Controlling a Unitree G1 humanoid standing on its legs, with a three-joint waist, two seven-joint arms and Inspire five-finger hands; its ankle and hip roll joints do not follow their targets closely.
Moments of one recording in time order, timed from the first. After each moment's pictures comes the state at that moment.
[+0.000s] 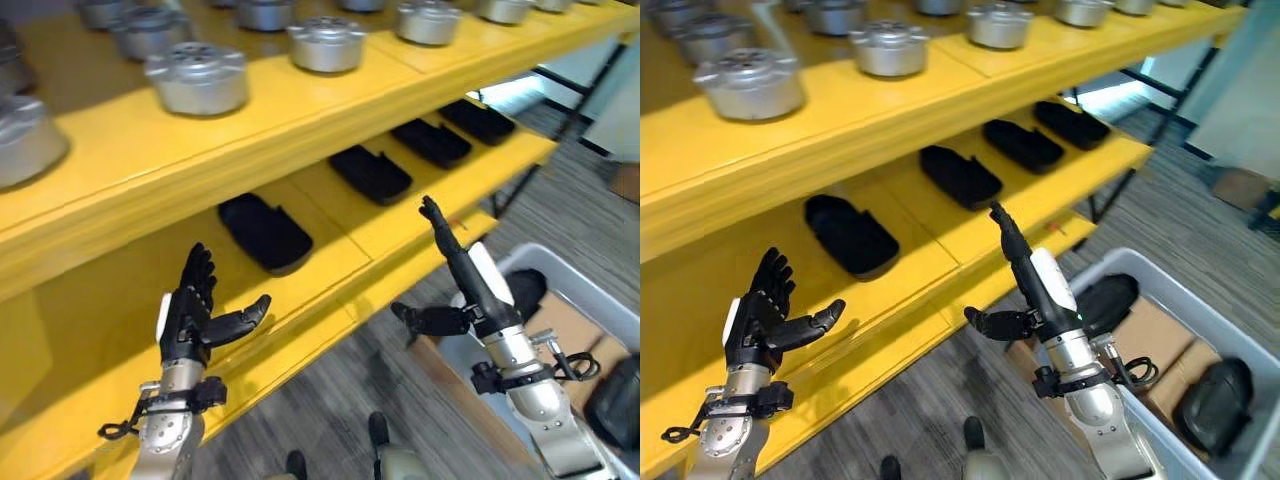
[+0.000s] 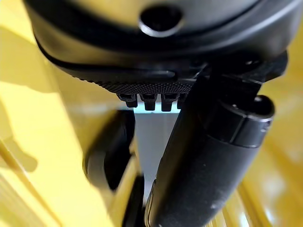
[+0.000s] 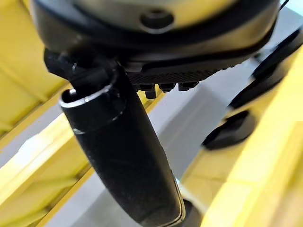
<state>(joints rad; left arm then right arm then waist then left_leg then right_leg) 0.22 0.42 0.03 -0.11 -0.37 -0.25 0.16 0.03 -0.51 0.18 -0.28 -0.21 -0.26 -0.10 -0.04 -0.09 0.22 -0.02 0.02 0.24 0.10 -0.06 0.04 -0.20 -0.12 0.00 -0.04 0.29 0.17</state>
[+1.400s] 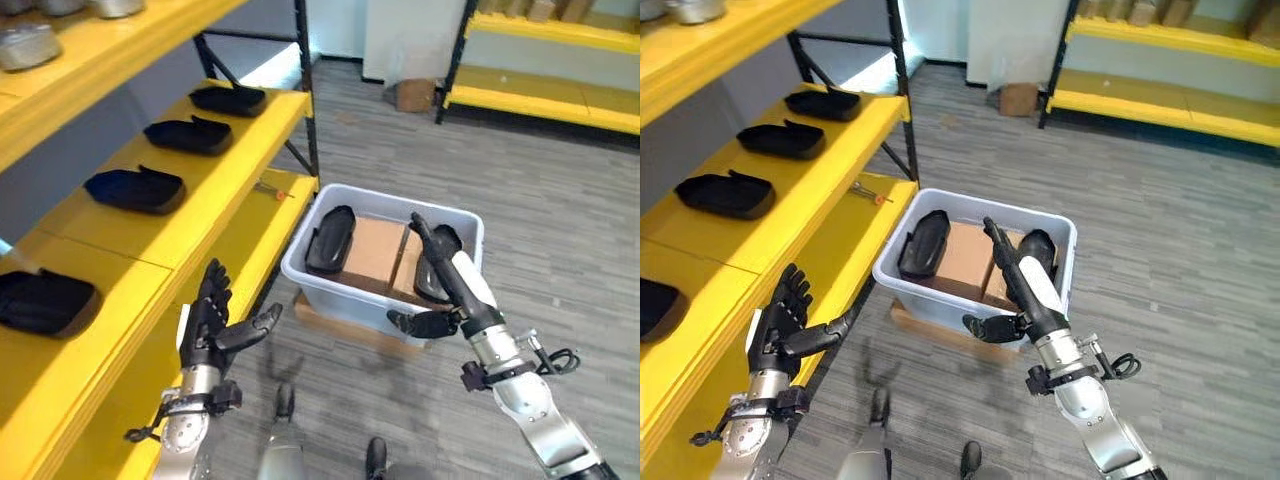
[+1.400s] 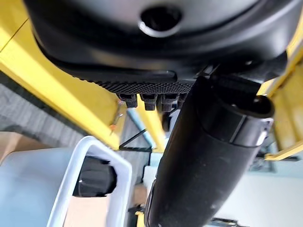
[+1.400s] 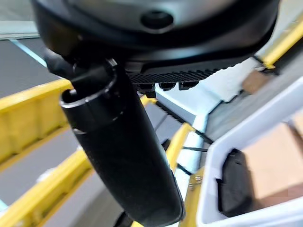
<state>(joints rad) 0.22 0.32 -0.02 -0.01 -0.39 -0.25 0.15 0.05 -0.55 0.22 -0.17 -0.19 -0.25 -0.12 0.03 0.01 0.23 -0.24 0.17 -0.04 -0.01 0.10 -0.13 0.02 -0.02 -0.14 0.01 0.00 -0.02</state>
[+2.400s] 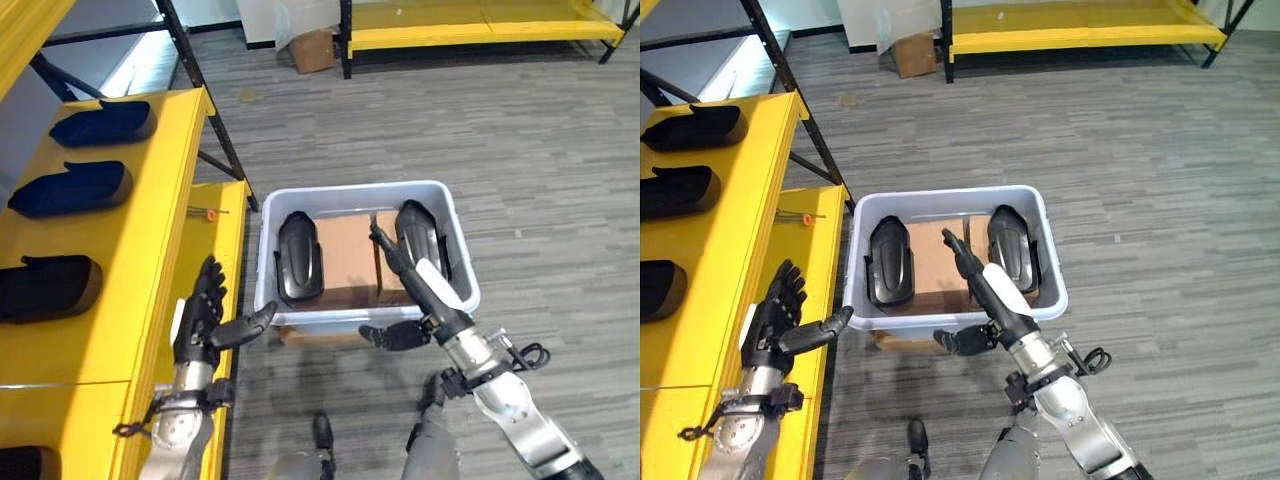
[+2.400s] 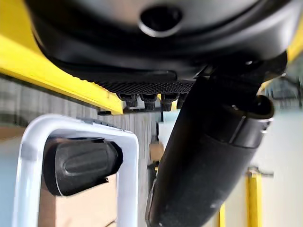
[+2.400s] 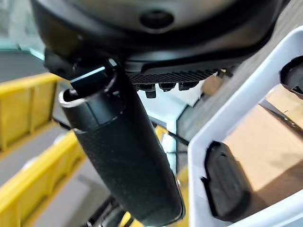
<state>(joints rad) 0.24 0.37 -0.03 -0.06 -0.39 -0.24 0.14 0.01 -0.54 0.32 -0.20 -0.20 -0.25 -0.04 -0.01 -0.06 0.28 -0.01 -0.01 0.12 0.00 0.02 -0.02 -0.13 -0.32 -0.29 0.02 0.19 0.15</state>
